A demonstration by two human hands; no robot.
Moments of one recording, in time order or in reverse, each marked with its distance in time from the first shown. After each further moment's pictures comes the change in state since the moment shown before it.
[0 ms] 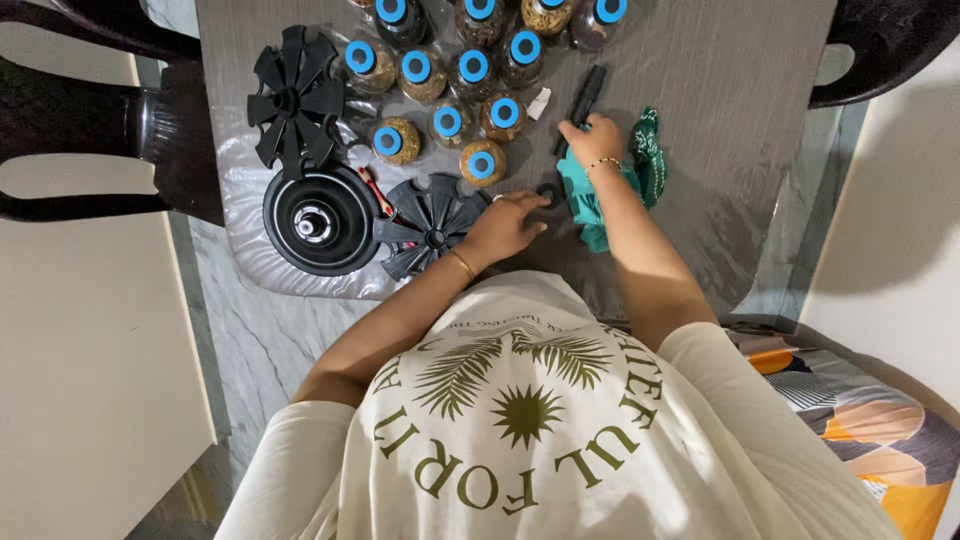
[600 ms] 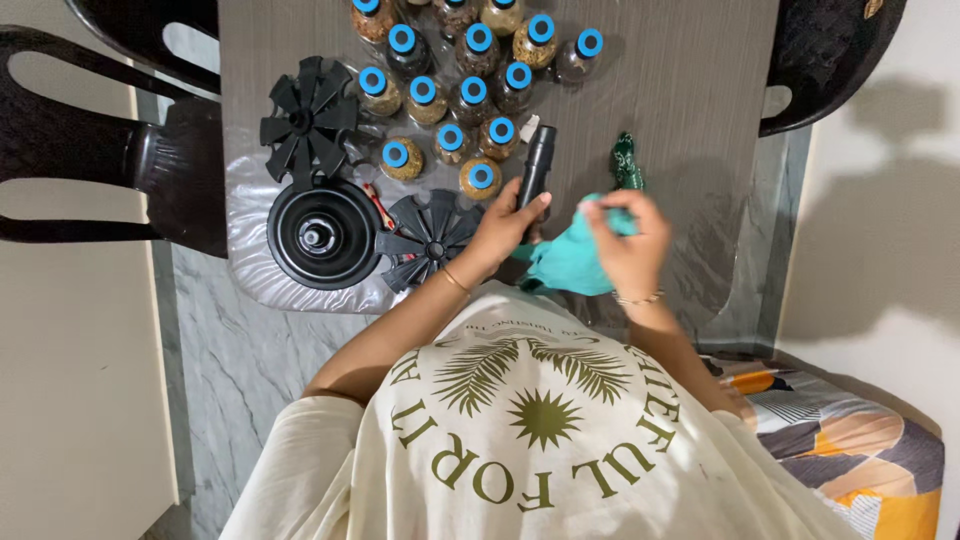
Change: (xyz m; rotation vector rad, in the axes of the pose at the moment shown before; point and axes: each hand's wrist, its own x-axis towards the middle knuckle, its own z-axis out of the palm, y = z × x) left_hand -0.002 0.053 -0.011 -0.910 0.169 -0.294; right_hand -0.201 -0.155 -0.199 0.537 0.244 -0.356
